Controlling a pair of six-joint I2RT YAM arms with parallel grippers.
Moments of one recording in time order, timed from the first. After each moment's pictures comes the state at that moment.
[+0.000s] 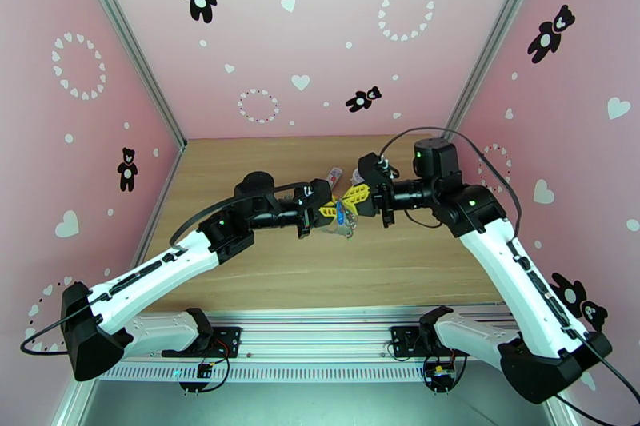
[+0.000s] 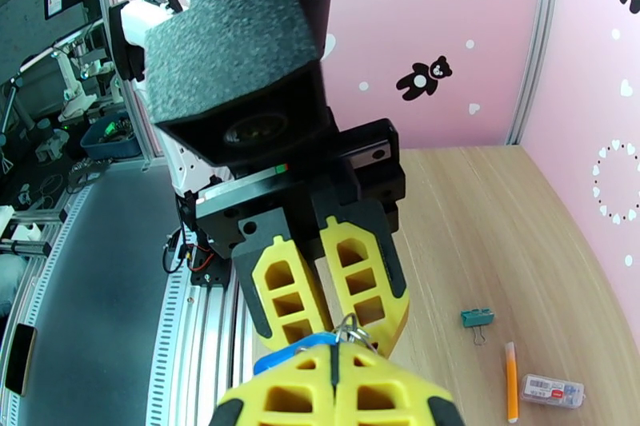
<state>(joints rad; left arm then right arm) -0.83 1.23 1.09 -0.01 0.53 0.28 0.43 1.14 1.39 -0.79 -1.00 -0.50</state>
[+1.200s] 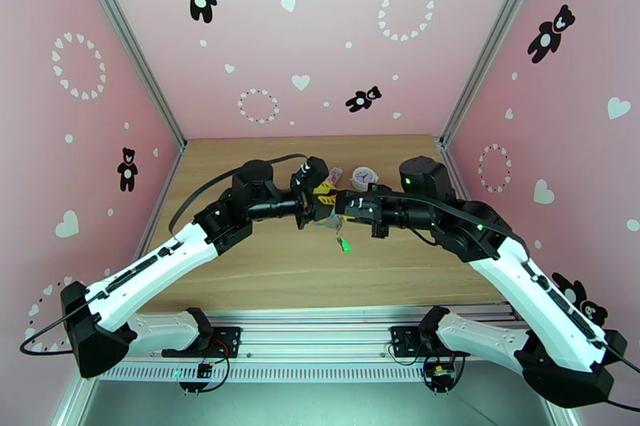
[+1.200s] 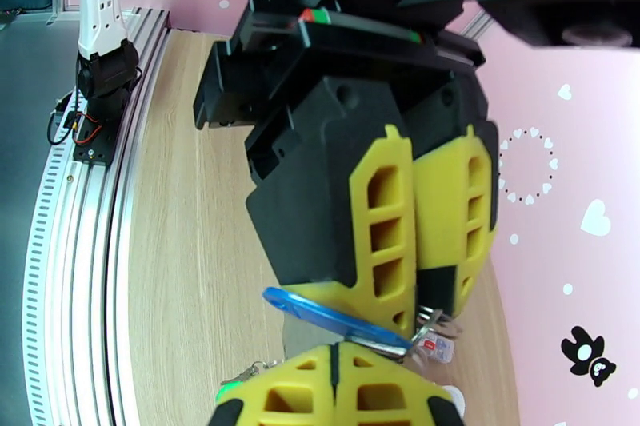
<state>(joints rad) -0.80 1.25 1.19 -0.12 0.48 0.08 0.69 1.09 1.40 -0.87 -0.41 -0.76</state>
